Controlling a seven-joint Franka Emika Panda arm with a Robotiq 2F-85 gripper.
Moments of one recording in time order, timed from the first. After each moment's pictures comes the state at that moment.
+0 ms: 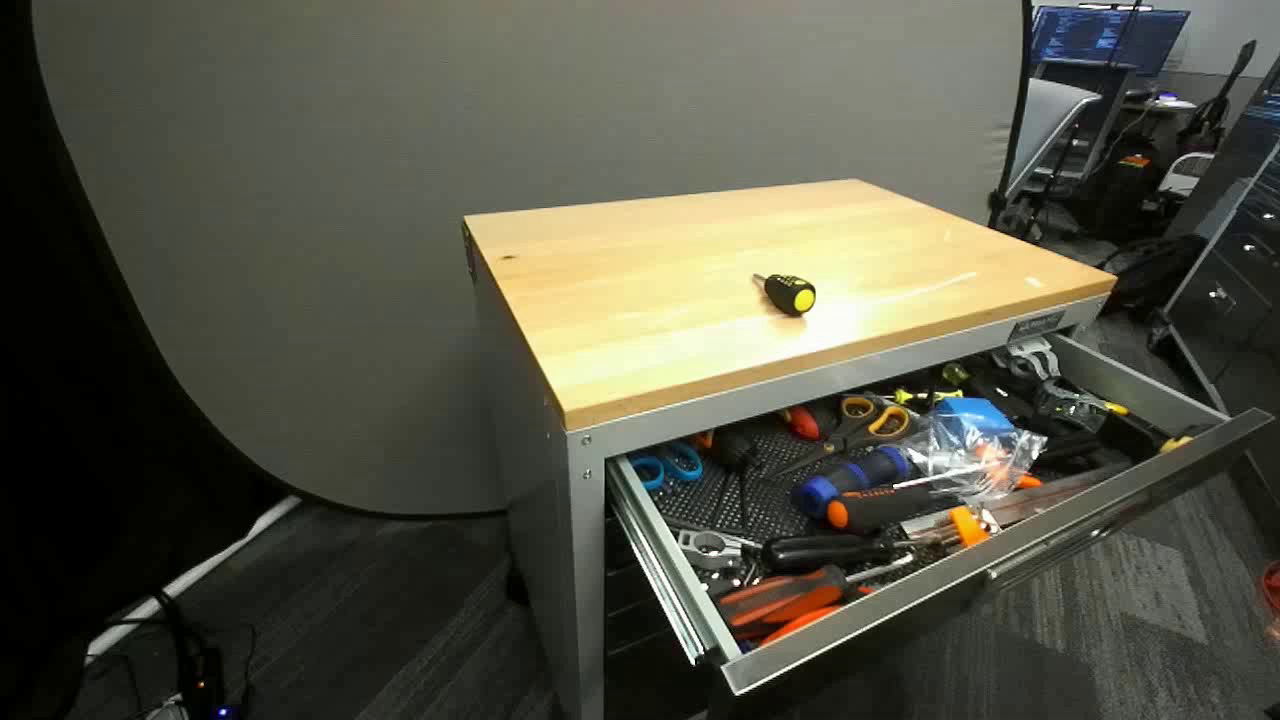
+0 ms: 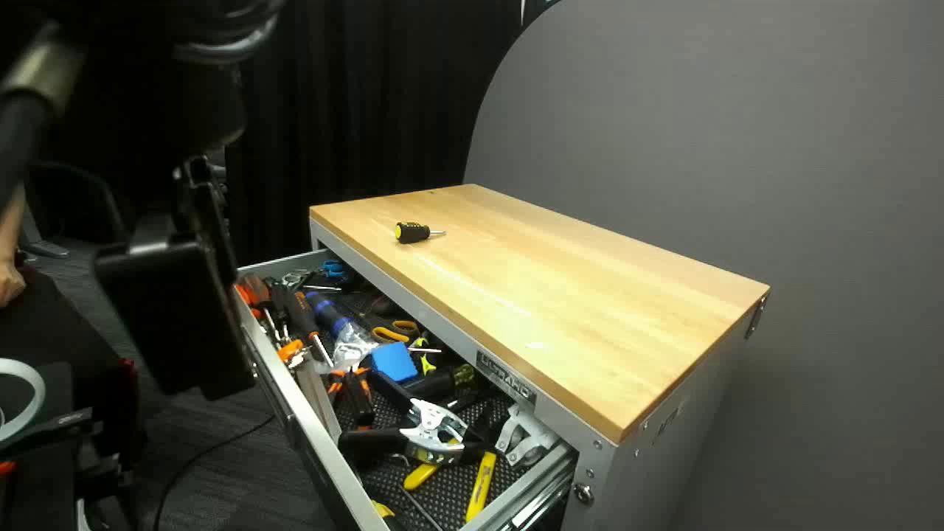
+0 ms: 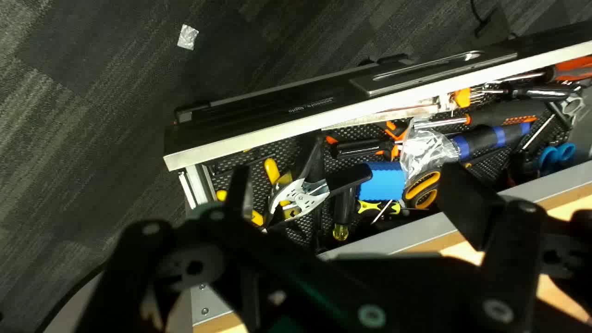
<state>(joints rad) -0.12 -0.58 -0.43 -2.71 0.02 2.19 -0.36</state>
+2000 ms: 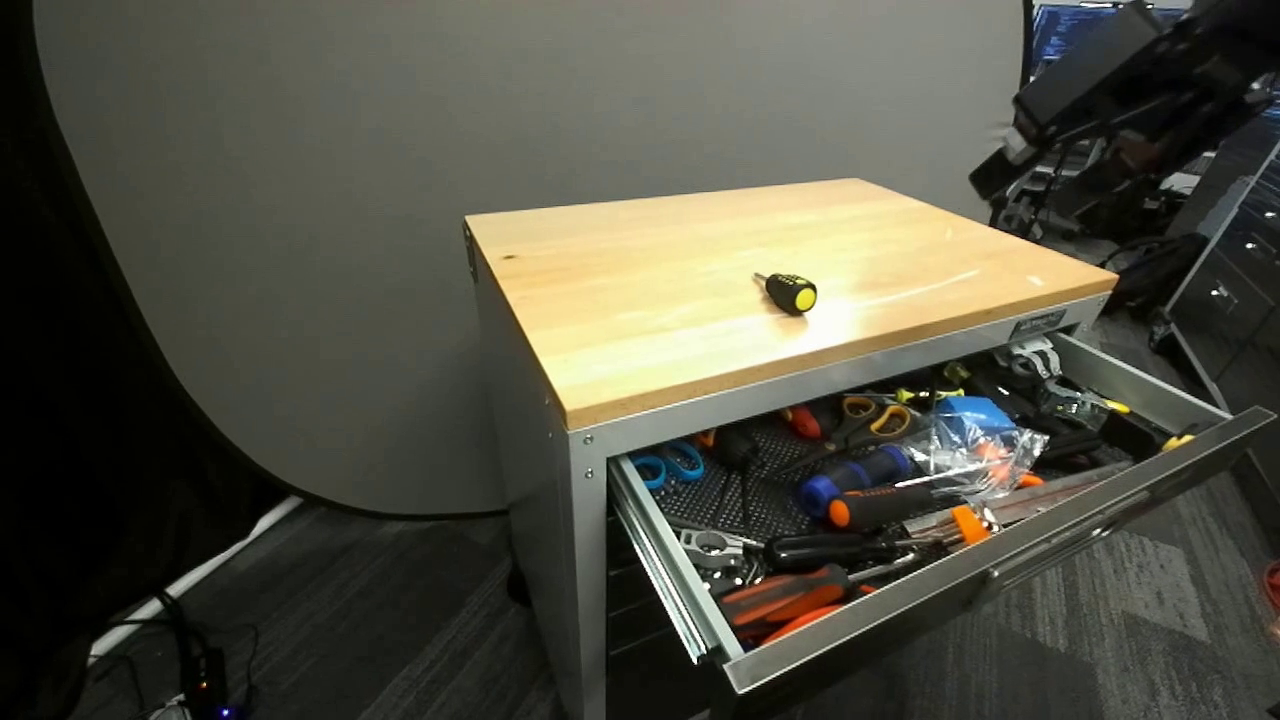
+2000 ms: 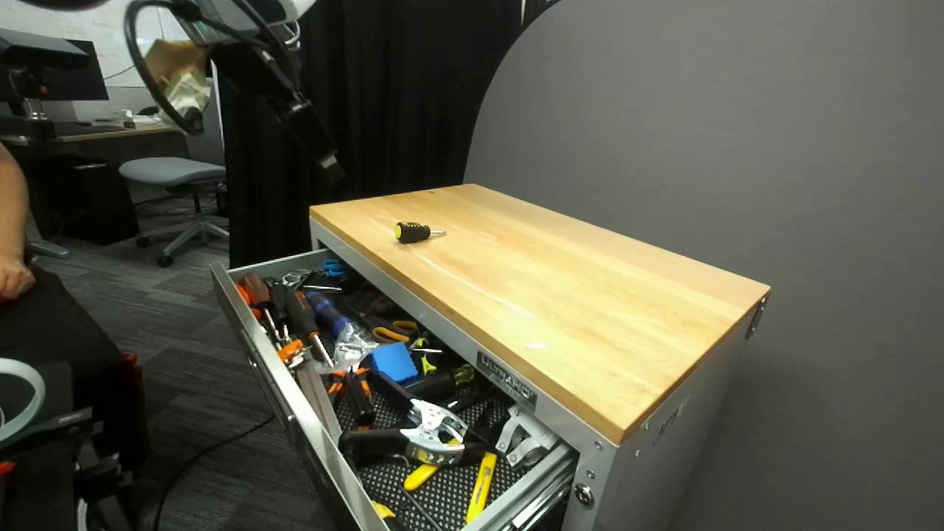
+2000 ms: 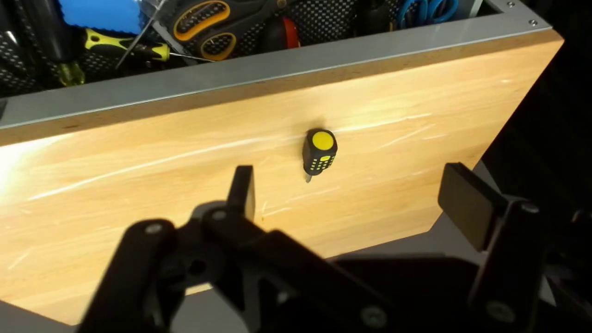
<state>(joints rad) 0.18 -0.31 0.10 -2.68 0.23 2.93 0.14</state>
